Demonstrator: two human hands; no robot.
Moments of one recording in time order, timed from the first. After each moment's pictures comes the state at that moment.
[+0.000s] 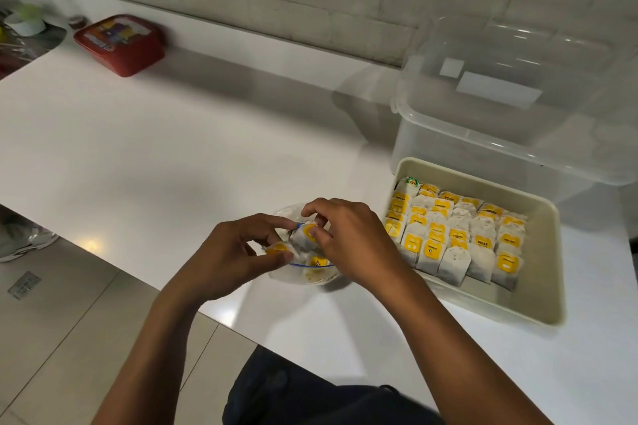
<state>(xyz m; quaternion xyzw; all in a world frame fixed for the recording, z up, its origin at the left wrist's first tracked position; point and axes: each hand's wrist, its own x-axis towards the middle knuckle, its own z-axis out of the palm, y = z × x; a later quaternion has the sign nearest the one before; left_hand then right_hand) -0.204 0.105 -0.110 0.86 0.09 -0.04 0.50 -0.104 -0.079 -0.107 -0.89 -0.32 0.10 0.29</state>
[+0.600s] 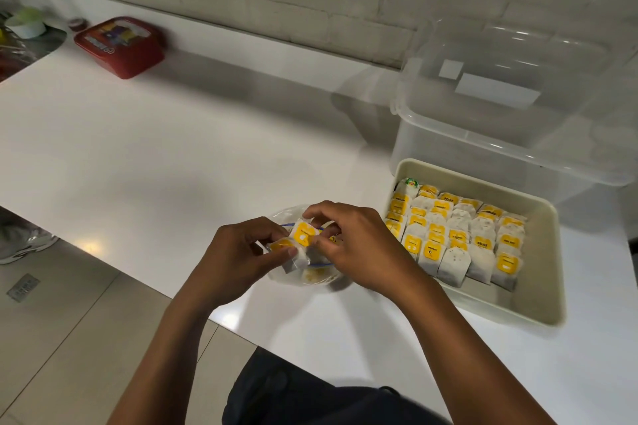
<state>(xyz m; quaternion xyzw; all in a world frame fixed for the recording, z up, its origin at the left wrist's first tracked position) -0.204 0.093 -0.115 0.86 0.10 0.02 0.49 -0.106 -0.094 -0.100 -0.85 -0.32 0.17 0.39</state>
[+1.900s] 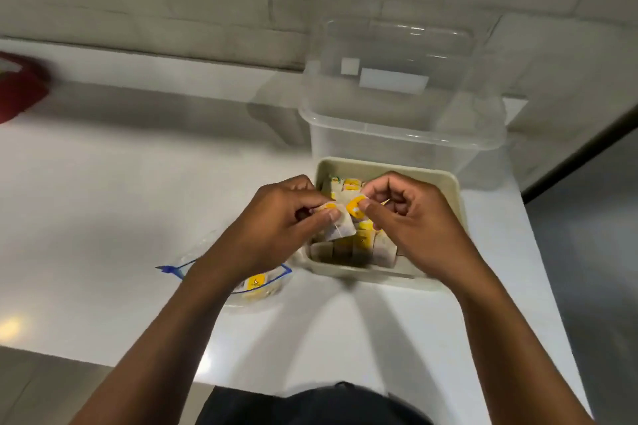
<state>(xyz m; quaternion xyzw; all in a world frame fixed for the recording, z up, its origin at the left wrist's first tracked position) -0.106 -0.010 -0.067 0.88 -0.16 -0.01 0.44 -0.089 -0.227 -0.060 -0.81 -0.12 0.06 0.56</state>
